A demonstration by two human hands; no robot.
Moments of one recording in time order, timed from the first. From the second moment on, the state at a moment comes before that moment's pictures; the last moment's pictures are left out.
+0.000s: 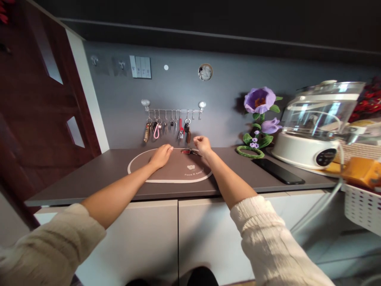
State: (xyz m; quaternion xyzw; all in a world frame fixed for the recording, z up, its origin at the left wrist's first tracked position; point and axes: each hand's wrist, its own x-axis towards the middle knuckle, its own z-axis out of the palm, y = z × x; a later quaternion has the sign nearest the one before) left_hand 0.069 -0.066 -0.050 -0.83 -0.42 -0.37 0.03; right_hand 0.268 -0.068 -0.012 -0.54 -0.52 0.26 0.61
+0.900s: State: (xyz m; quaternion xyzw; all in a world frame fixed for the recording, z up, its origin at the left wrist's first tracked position) left_hand 0.068 -0.068 -0.048 -0.84 -0.42 -0.35 0.02; right_hand 0.292 -0.063 -0.033 -0.71 -0.65 0.04 0.24
